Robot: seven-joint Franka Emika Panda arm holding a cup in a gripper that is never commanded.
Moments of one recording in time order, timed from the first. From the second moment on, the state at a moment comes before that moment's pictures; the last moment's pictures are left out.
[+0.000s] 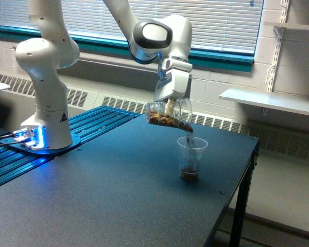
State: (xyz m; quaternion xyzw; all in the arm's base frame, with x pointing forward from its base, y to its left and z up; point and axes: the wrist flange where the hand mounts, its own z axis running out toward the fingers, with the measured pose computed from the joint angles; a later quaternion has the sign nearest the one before) arm 0.462 0.013 0.319 0.97 -0.04 0.07 0.22
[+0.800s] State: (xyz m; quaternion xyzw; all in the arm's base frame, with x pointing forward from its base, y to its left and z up) arm 0.468 0.017 0.329 0.97 -0.02 0.06 0.24
